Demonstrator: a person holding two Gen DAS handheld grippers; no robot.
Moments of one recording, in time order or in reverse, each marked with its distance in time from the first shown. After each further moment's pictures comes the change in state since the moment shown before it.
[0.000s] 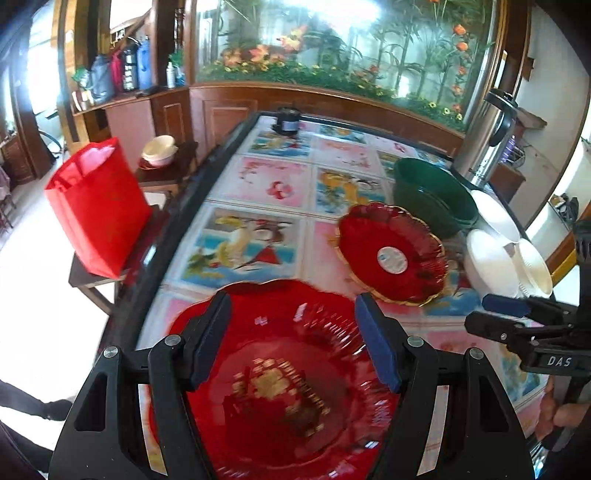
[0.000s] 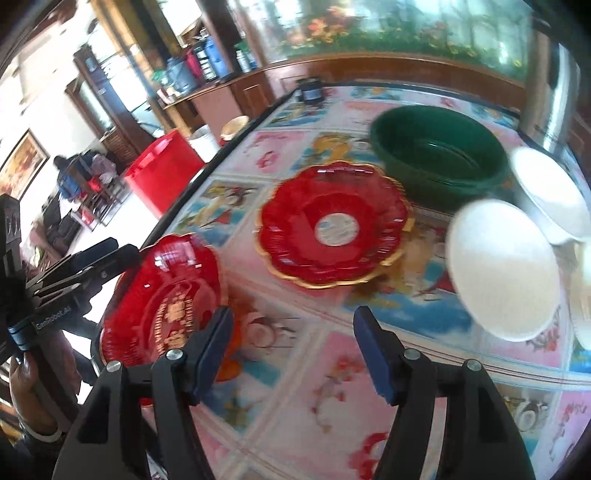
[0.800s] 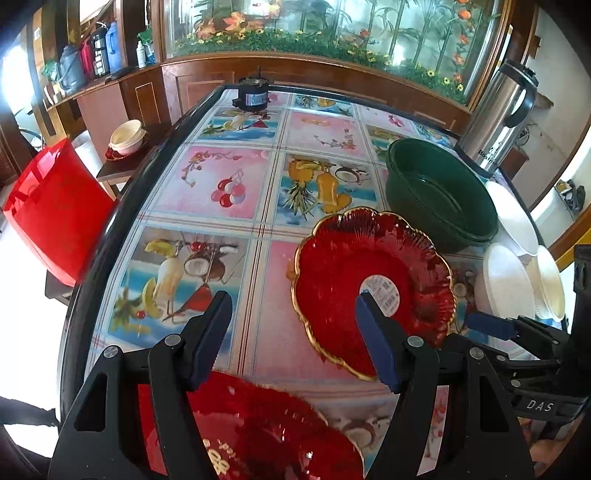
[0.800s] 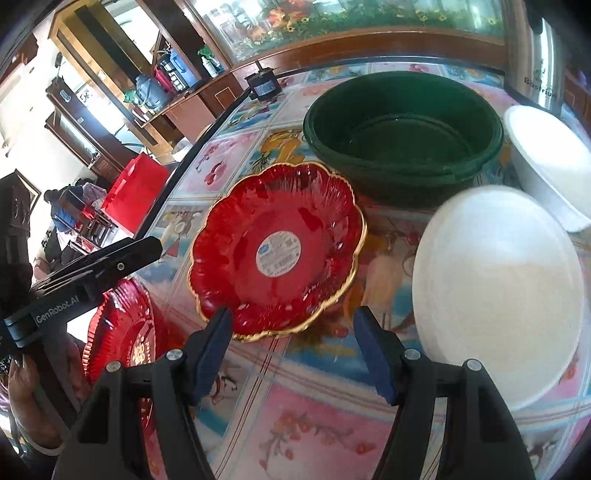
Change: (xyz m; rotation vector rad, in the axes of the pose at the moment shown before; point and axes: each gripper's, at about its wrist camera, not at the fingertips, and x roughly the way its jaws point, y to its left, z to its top) left arm 0.086 -0.042 0.056 0.036 0.132 -0.005; right arm 0.039 -0.061 0.030 0.124 0.026 0.033
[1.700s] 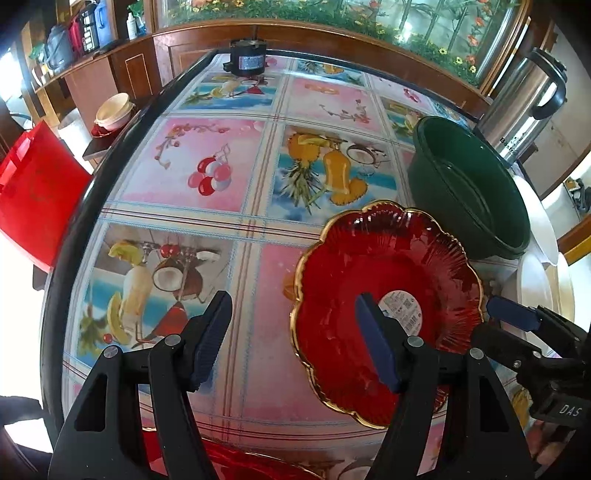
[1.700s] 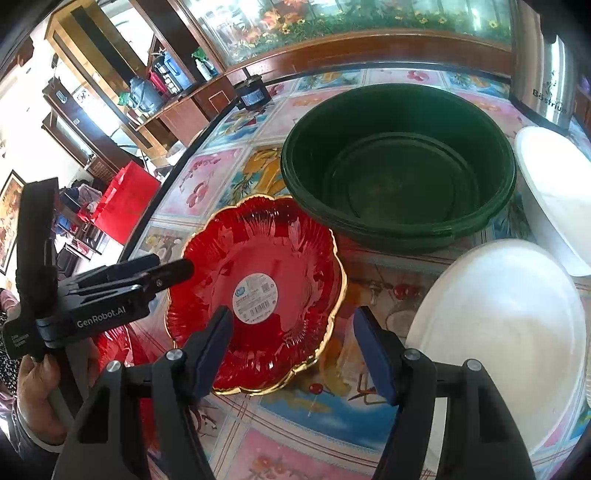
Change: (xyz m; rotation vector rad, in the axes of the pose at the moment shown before) left arm 0.056 0.002 0.023 -0.019 0.127 -0.010; right arm 0.010 -0.014 0.026 0.001 0.000 0.006
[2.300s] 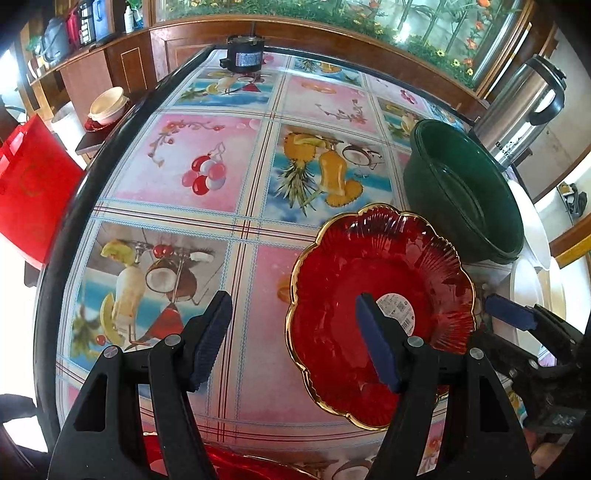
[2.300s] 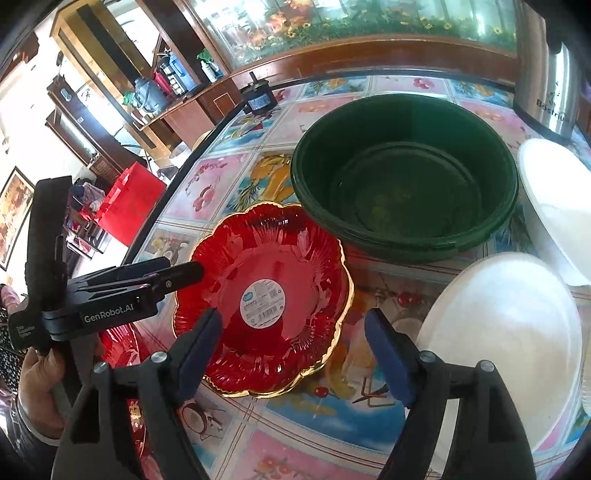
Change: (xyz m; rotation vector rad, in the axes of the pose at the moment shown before) left arm 0.001 0.003 0.002 -0.017 0.014 -0.045; right arm -0.001 0.007 0.005 -0.036 -0.007 -0.016
